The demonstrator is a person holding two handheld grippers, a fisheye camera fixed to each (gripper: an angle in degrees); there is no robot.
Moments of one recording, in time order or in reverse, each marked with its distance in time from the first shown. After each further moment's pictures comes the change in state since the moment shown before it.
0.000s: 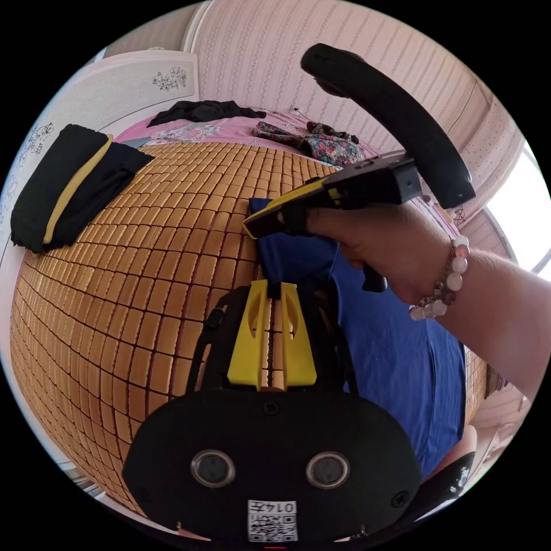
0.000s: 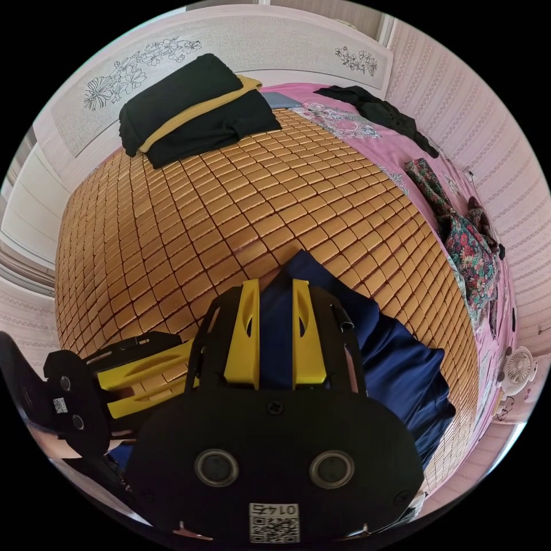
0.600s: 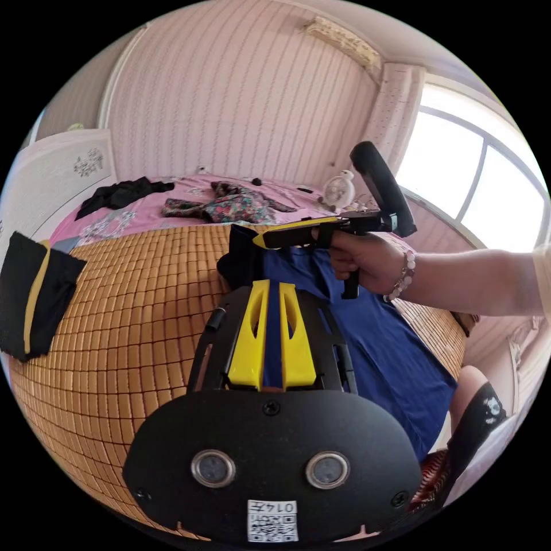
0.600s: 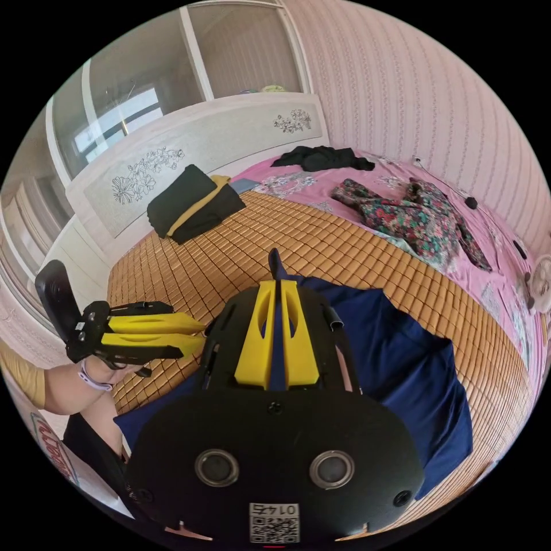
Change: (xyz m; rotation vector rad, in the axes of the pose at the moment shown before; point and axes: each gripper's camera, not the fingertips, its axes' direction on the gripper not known) left arm 0.075 0.026 -0.090 0.249 0.337 0.381; right arm 0.144 0.196 -0.122 0.368 -0.139 0.287
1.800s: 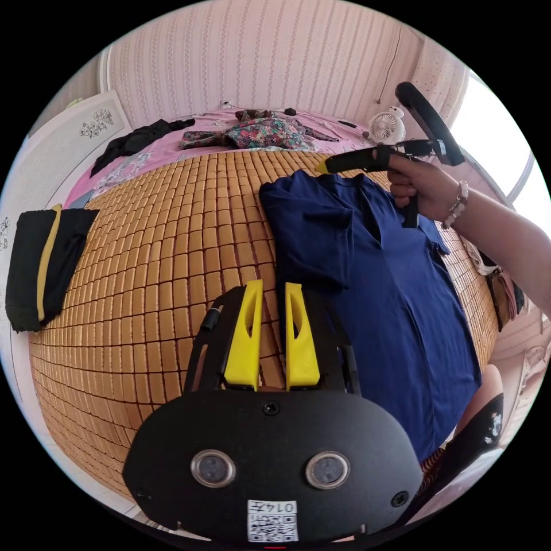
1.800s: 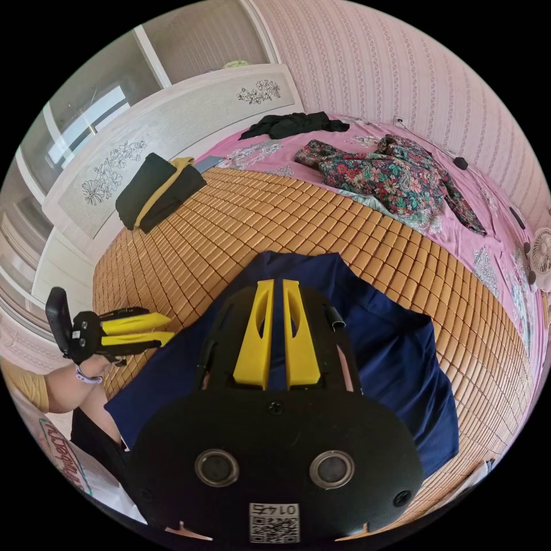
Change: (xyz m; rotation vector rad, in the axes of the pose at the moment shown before) left arm 0.025 0.004 0.108 -0.320 -0.195 -0.095; right arm 0.106 -0.026 0.001 -0.190 0.007 0.030
